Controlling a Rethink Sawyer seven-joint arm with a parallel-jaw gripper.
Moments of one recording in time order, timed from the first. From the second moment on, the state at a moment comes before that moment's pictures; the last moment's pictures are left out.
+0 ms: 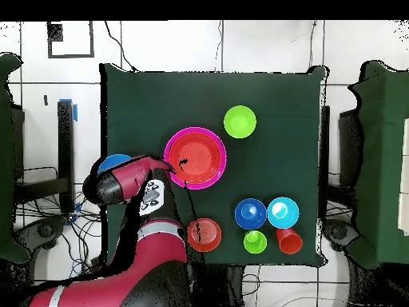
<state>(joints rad) 0.12 -0.43 0.07 1.55 -0.28 0.45 2.34</state>
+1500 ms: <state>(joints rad) -0.02 -0.74 0.16 1.73 -0.11 0.71 2.34</state>
